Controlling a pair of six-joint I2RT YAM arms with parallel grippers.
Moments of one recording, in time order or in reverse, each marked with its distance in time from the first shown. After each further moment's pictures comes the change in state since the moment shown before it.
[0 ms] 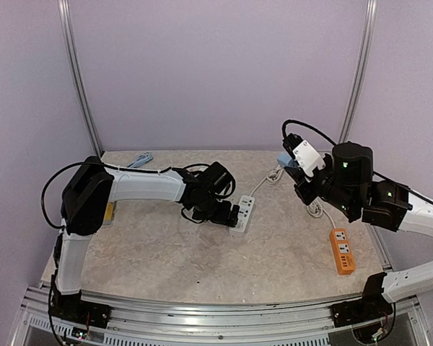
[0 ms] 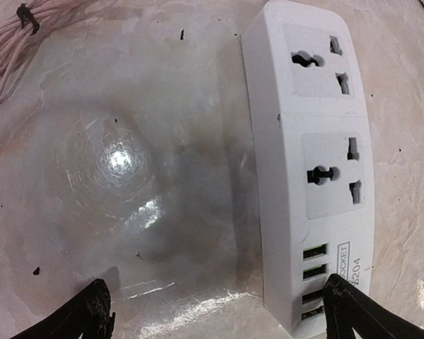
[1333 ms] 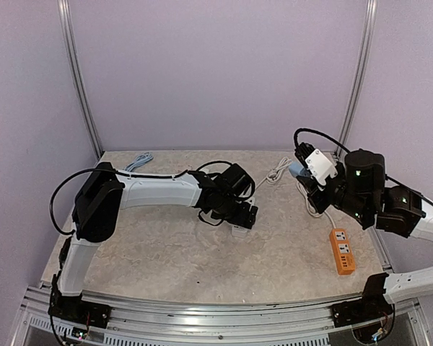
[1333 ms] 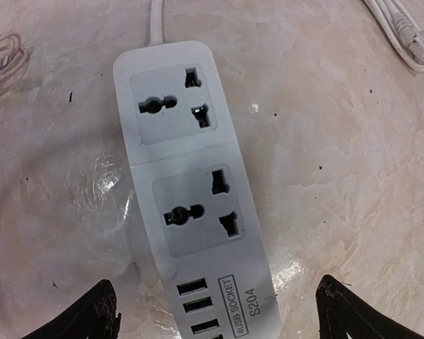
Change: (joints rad) left arm -0.093 0.075 0.164 0.008 -0.045 0.013; right arm 0.000 -0.118 -0.048 -0.134 0.004 0.016
